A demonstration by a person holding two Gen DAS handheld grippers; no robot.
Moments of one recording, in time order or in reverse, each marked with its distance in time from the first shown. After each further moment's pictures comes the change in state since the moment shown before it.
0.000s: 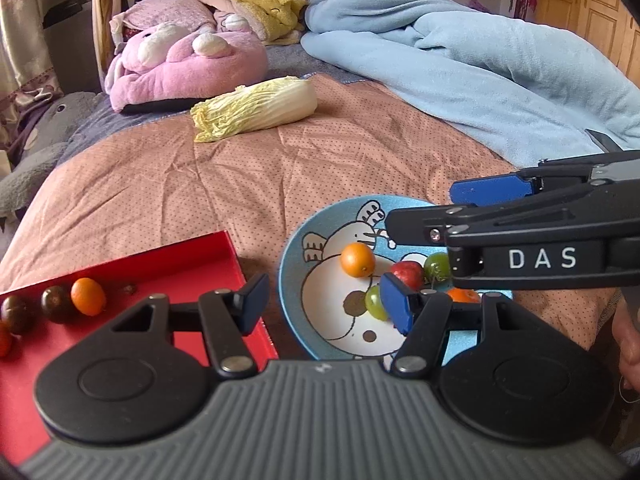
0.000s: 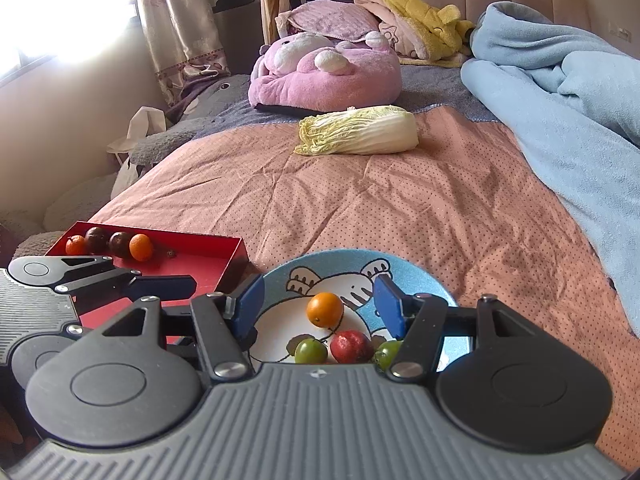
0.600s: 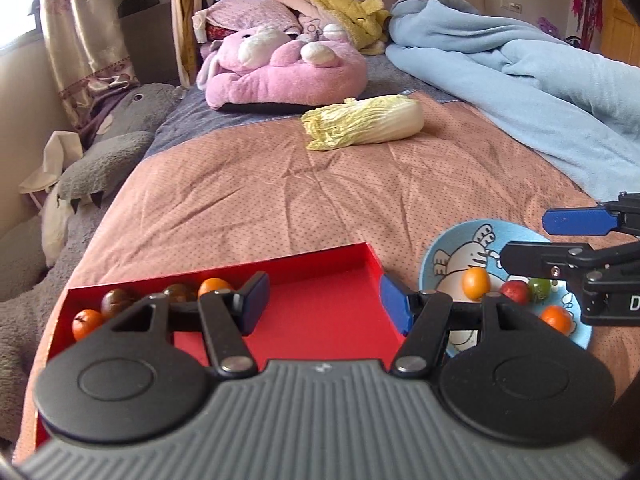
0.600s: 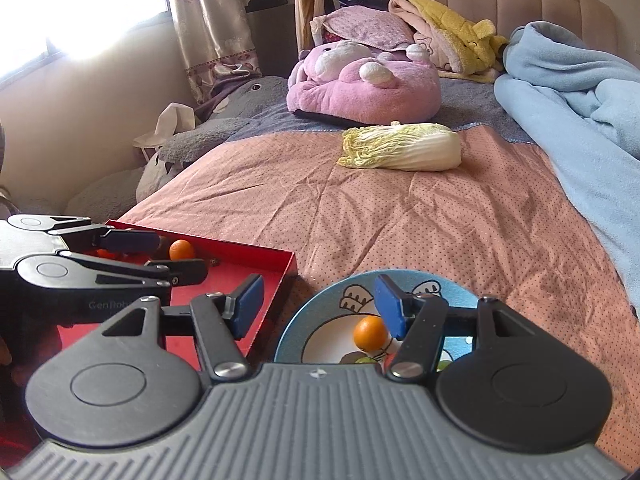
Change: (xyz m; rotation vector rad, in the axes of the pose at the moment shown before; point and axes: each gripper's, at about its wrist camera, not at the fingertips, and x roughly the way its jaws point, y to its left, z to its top) left arm -0.031 0.076 0.010 -0.091 -0.010 0.199; right arm -0.002 0.044 0.014 -0.062 -0.005 0.065
